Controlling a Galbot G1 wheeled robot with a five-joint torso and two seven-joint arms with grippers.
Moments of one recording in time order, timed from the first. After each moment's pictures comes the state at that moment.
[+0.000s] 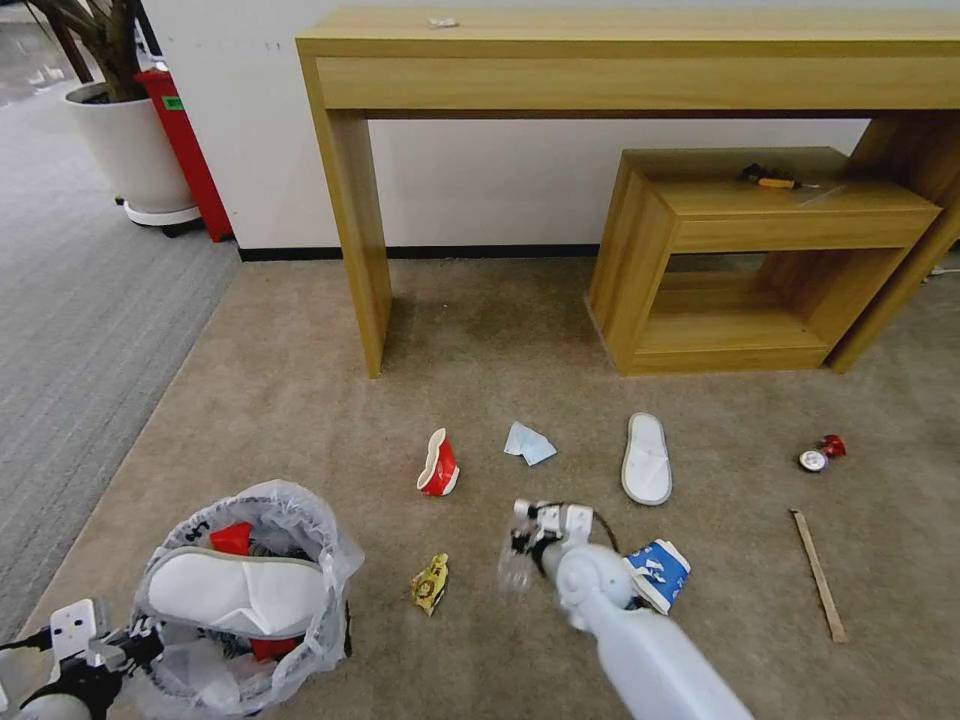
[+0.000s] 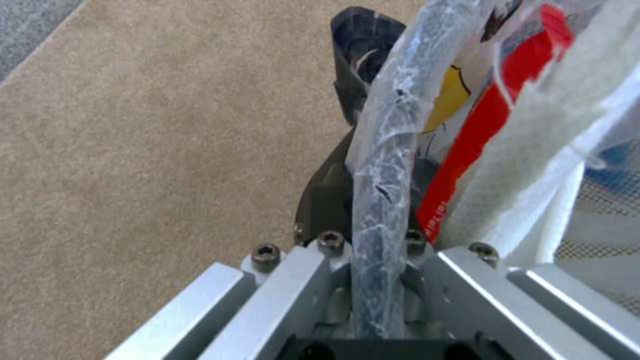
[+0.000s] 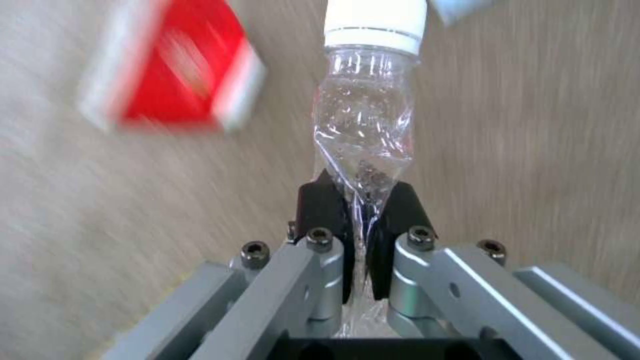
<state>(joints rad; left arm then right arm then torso) 1.85 -1.42 -1.13 -2.29 -0.71 0.74 -0.02 -1.01 1.30 0.09 1.59 0.80 -0.54 0.31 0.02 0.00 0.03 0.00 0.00</state>
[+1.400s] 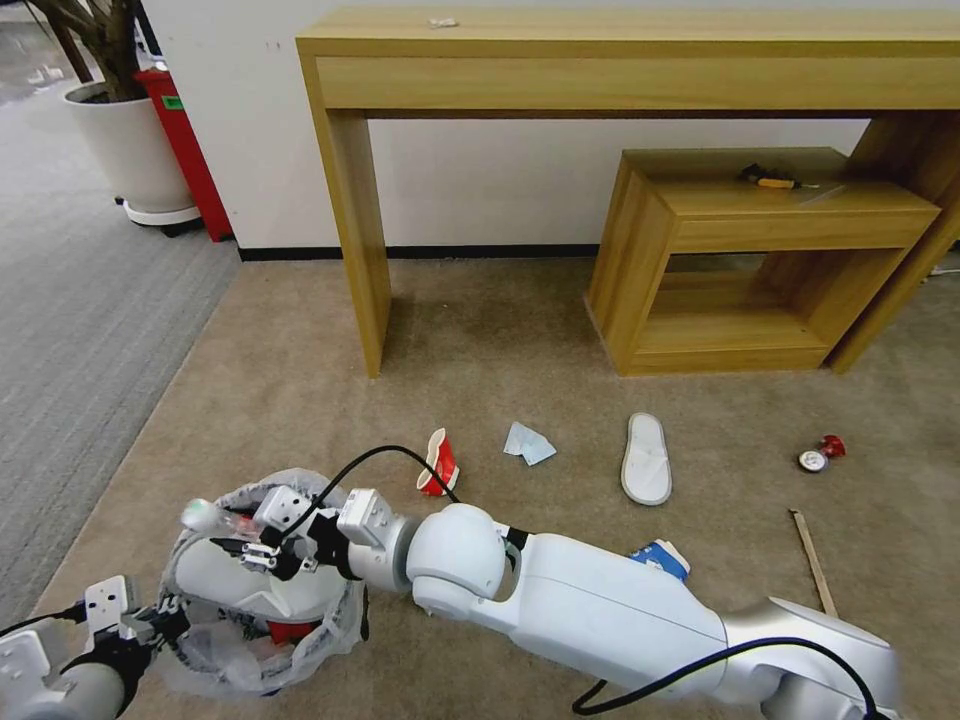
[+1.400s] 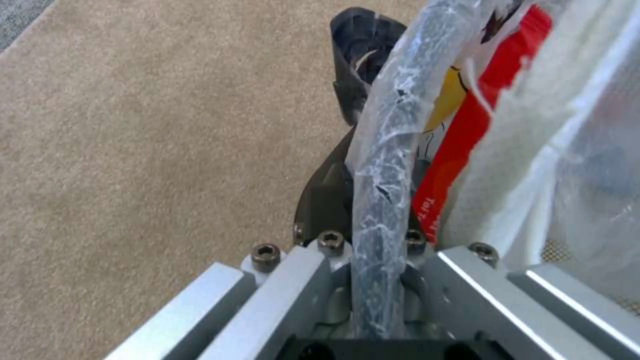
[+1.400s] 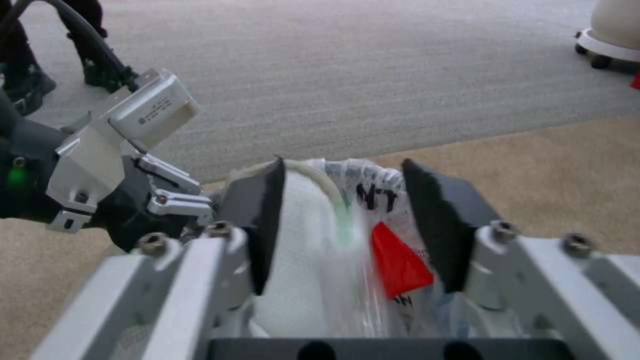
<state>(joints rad) 1.80 -1.35 -1.06 -2.27 -0.76 0.74 -0.11 -0.47 1.30 -0.71 1.83 0.60 -0.41 -0.03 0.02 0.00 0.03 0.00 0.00</state>
